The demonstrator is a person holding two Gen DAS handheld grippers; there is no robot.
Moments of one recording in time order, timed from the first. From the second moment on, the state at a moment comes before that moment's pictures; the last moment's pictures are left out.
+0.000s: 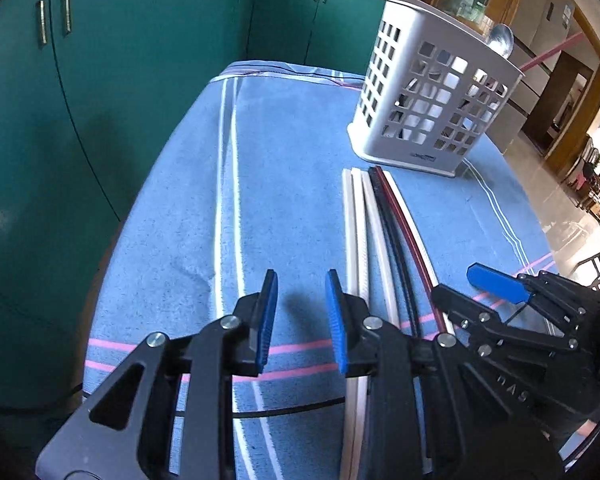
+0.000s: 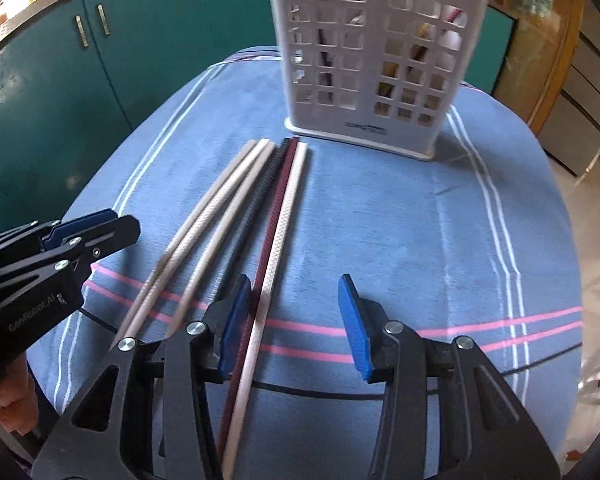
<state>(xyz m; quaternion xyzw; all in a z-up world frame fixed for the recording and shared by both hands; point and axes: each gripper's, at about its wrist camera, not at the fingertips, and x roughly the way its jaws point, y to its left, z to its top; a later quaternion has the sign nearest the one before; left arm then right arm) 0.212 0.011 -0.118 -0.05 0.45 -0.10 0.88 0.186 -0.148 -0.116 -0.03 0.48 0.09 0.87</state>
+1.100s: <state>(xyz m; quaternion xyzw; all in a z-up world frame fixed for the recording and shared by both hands) 0.214 -0.013 -0.127 -0.02 0.48 -0.11 0.87 0.181 -0.159 -0.121 0.00 0.48 0.13 0.87</state>
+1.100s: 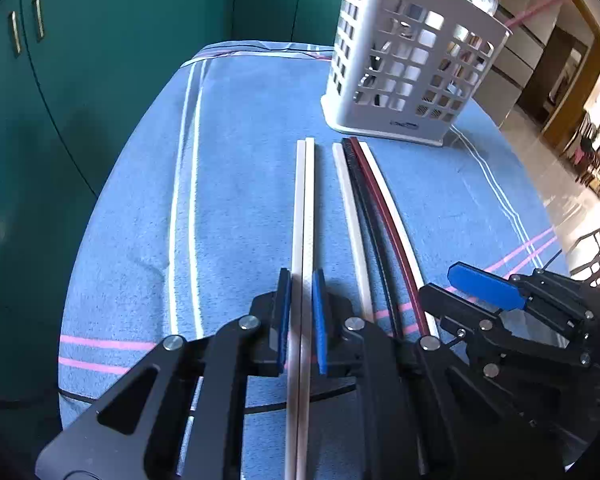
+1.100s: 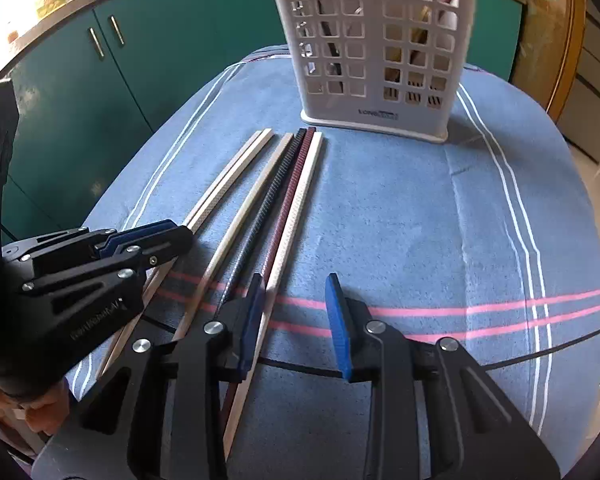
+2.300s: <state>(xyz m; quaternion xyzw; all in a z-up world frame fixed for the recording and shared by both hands) 0.235 -0.033 -0.127 -0.03 0.49 -0.13 0.86 0.184 -0.230 -0.119 0.05 0.49 0.06 0.87</state>
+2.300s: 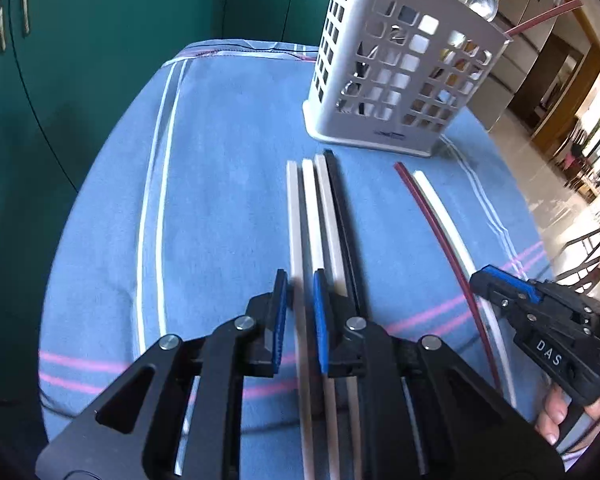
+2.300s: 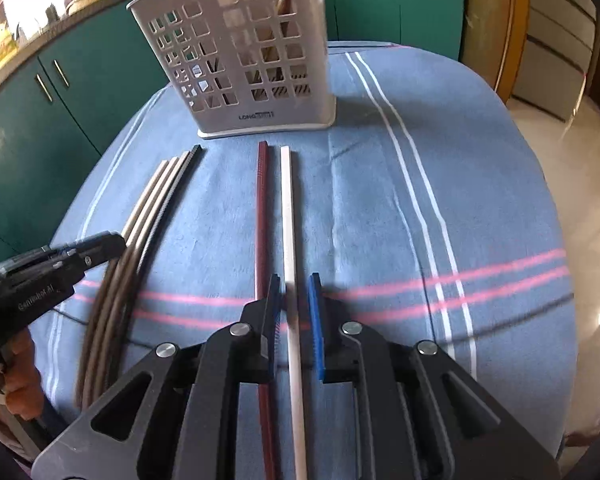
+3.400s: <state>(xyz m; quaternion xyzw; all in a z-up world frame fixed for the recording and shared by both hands) 0.273 -0.018 -0.003 -0.02 0.38 -0.12 0.92 0.207 -0.239 0.001 0.01 0.39 0.08 0.91</state>
